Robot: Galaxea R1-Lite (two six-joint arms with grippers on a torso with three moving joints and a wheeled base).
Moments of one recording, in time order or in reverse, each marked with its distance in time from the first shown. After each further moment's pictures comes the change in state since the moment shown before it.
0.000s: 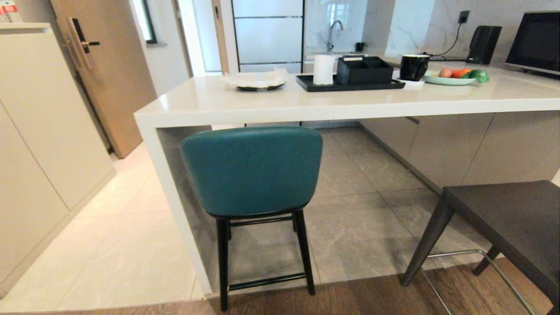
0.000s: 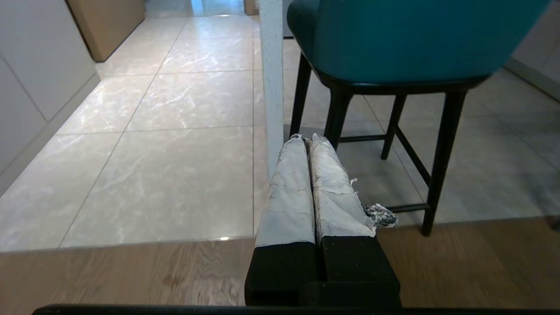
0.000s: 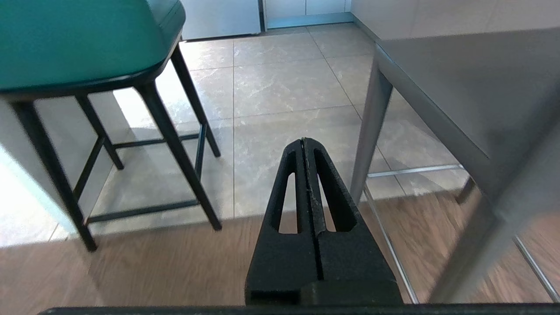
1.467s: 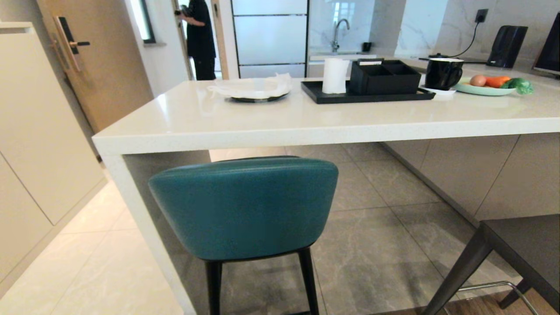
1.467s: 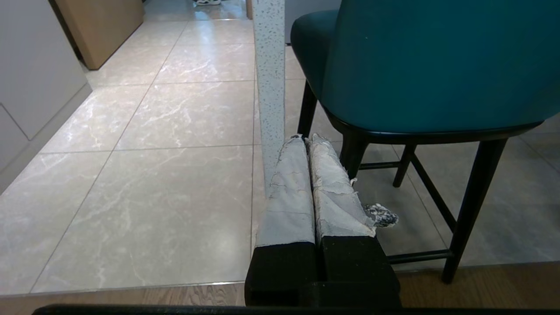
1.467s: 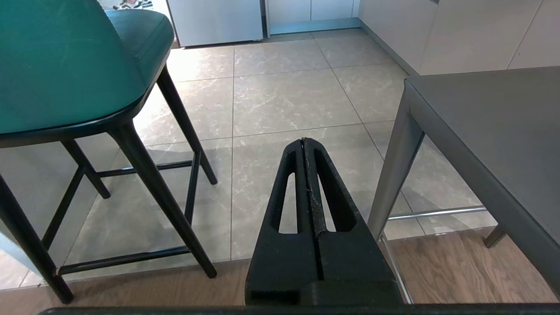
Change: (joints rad) left arm 0.001 0.000 0.000 0.000 0.003 0.001; right arm 0.000 0.000 0.000 0.000 0.000 0.000
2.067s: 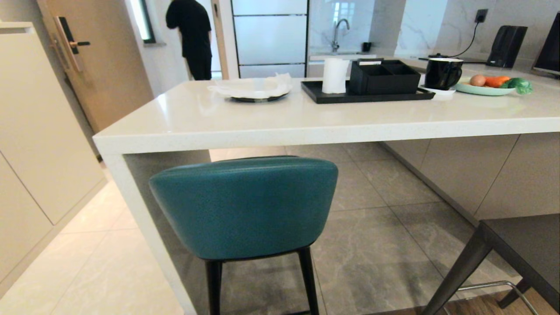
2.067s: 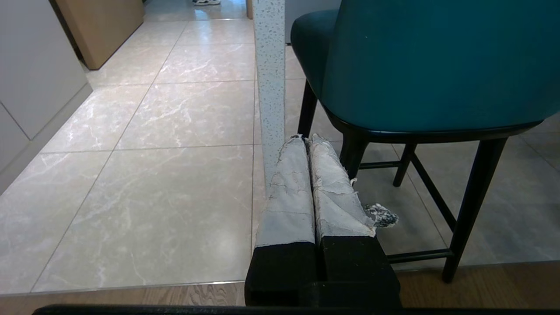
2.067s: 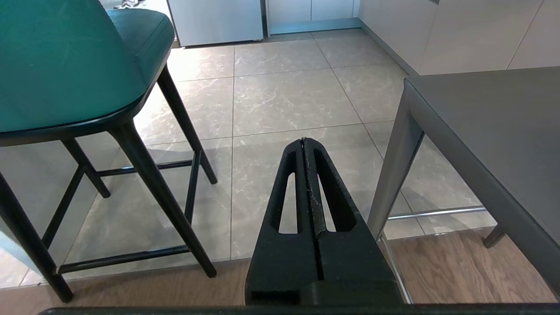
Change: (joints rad) left arm 0.000 0.000 0.000 0.000 0.000 0.001; right arm 0.000 0.000 0.000 -0.001 0.001 -0.003
